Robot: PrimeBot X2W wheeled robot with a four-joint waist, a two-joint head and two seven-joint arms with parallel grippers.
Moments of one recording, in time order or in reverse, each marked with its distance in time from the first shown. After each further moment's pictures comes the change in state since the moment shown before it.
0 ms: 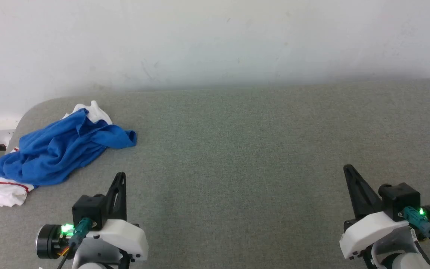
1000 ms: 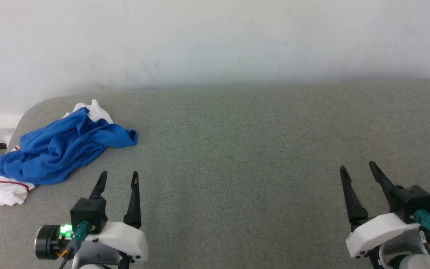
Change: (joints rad) left arm 0.010 0.001 -0.002 -0.012 0.000 0.000 -0.032; right arm 0.006 -0.001 -0.032 0.003 0.024 0.000 -0.031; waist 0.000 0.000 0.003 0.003
